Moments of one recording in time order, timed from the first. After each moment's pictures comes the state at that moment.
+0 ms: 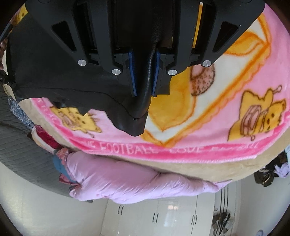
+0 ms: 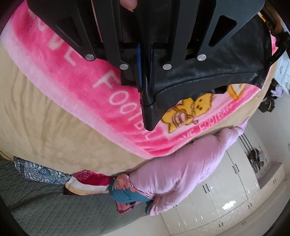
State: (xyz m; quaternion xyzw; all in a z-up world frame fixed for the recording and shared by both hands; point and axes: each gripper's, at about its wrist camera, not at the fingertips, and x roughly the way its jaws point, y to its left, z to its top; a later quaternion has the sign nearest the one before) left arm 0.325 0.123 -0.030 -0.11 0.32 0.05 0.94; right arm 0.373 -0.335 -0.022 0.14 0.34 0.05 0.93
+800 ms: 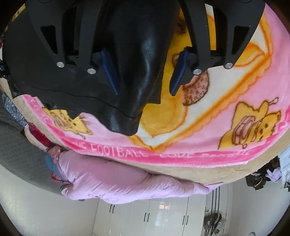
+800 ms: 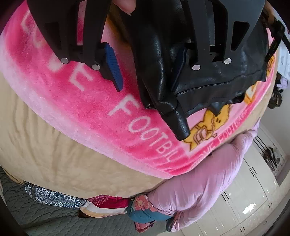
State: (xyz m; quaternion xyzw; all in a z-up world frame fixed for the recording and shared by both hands) left arm 0.311 0.123 -0.039 -0.11 0.31 0.08 0.94; right arm 0.376 -0.352 -0.058 0.17 0.40 0.01 0.90
